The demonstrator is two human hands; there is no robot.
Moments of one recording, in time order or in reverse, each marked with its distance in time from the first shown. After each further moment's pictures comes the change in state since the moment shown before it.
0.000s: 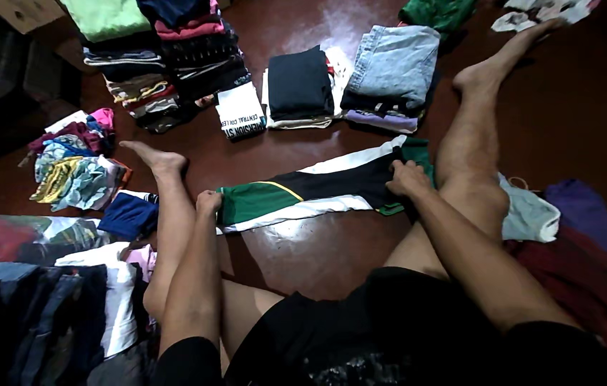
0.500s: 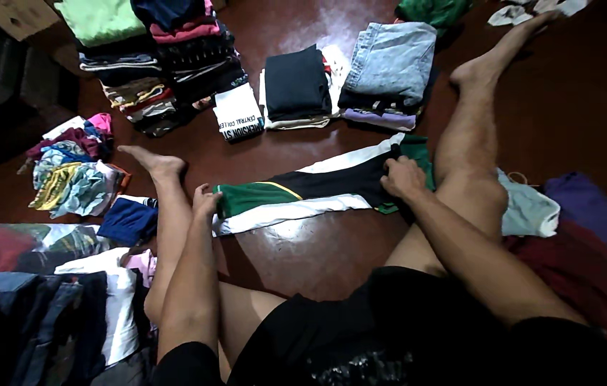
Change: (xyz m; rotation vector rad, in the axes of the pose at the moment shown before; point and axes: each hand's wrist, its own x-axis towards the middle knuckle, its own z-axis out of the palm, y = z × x) left_hand 0.093 -0.050 0.025 -0.383 0.076 0.242; right_hand -0.006 -0.005 0.007 -0.012 0.152 -0.170
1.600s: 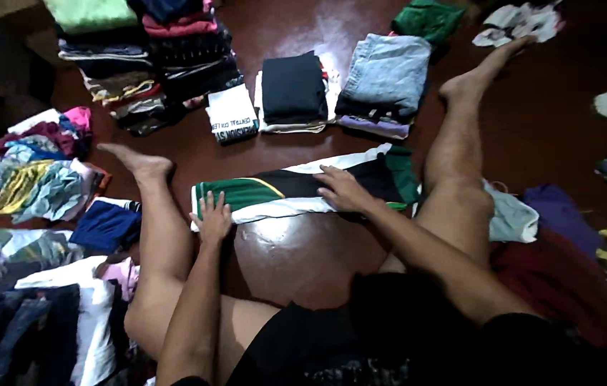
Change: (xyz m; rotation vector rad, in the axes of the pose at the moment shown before) left_hand -0.014 -0.058 0.040 0.851 0.015 0.423; right_hand -0.005 -0.088 0.035 0.145 -0.112 -0.588
